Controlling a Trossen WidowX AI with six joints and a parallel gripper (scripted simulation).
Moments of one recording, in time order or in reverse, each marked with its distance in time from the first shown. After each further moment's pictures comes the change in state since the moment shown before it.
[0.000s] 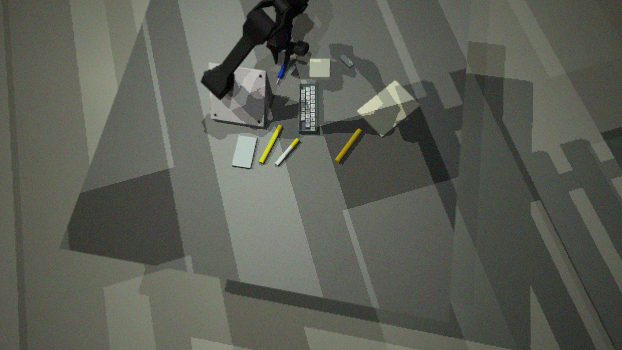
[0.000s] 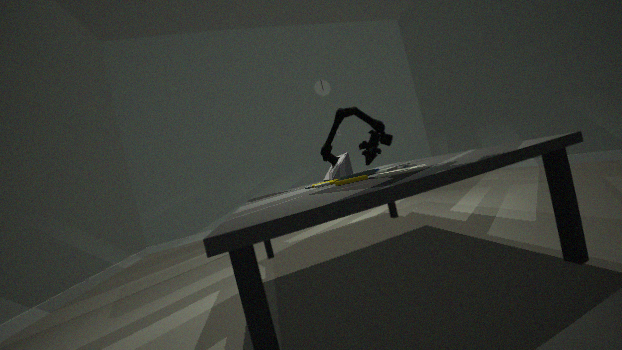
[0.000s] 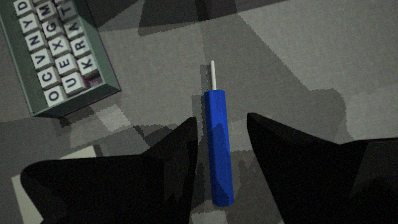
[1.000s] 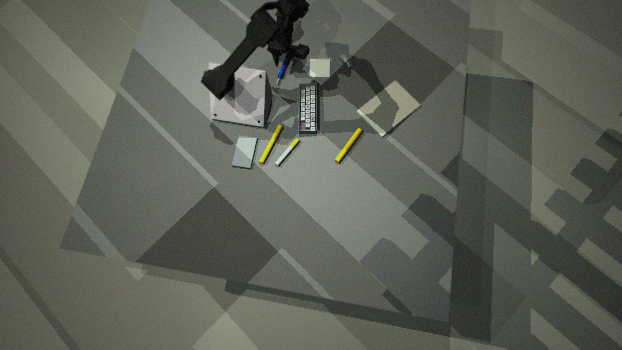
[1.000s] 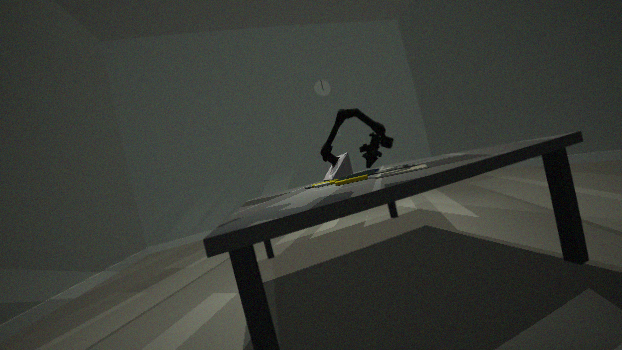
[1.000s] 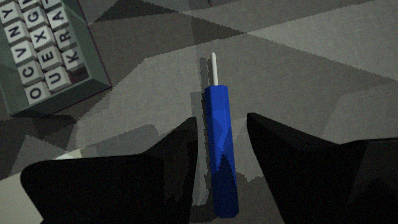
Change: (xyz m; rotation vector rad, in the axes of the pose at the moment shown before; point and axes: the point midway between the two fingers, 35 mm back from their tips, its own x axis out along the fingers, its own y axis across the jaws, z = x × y) arm 0.016 0.001 -0.008 0.006 -0.002 0.000
